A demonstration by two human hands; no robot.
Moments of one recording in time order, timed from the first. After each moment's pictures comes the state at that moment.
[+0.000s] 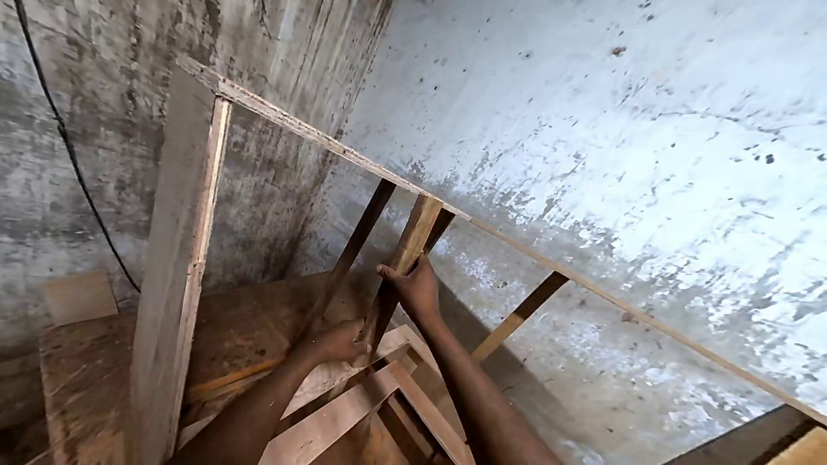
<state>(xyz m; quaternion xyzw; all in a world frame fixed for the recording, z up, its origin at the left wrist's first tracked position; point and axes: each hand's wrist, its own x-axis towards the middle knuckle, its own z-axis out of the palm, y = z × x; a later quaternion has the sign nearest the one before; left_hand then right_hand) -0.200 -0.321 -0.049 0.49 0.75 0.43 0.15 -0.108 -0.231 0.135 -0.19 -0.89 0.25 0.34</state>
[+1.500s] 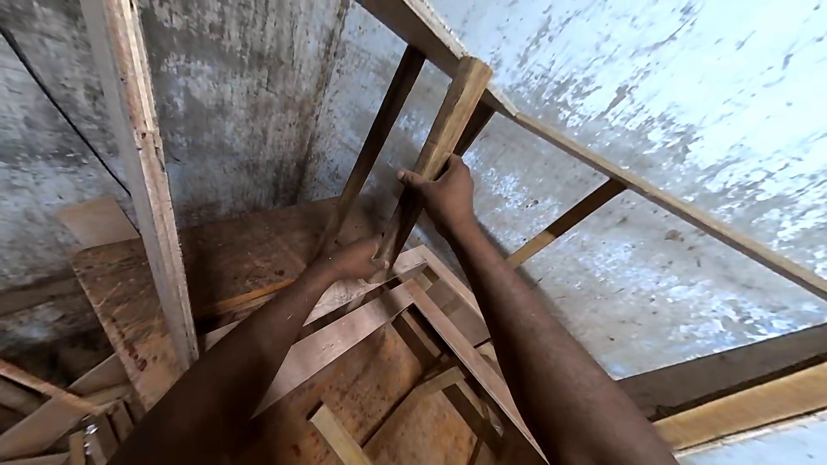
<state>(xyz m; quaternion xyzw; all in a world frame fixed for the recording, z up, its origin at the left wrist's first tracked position) -0.173 -0.345 -0.006 0.49 0.76 0.40 0.15 -0.116 -0.219 0.131 -0.17 -0.89 0.26 0.33</state>
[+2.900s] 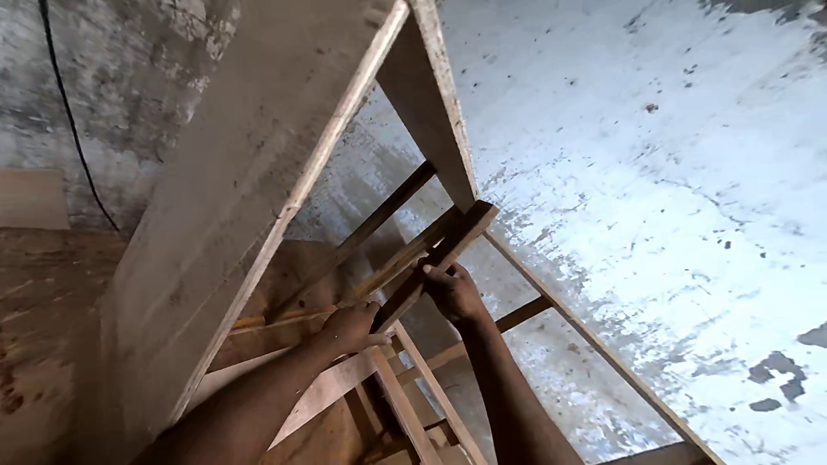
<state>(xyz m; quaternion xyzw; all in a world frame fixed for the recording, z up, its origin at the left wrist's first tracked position) -0.169 -0.306 -0.048 0.42 0.80 0.42 0.01 -0.102 -0.187 0.137 -0.01 -0.81 0.56 0.19</state>
